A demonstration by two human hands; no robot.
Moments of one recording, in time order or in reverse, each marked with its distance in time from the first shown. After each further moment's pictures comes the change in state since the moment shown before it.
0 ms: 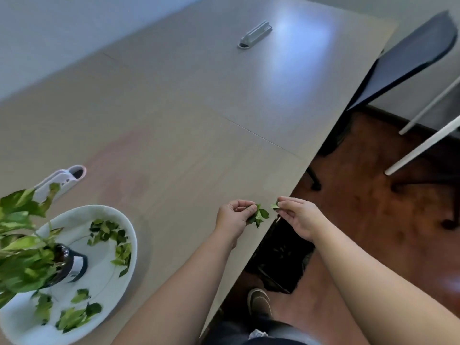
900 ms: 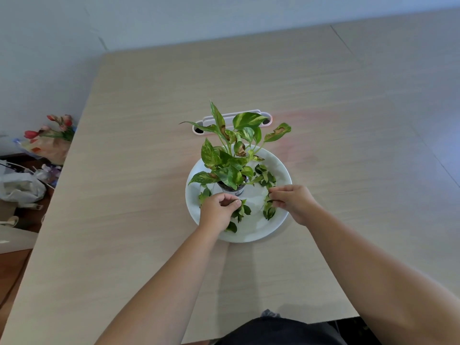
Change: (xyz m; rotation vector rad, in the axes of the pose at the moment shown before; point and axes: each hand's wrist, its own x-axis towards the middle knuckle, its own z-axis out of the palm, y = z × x) left_hand -0.141 -0.044 -0.328 0.087 0.861 0.094; right_hand -0.038 0.177 0.324 -0.880 -0.616 0.125
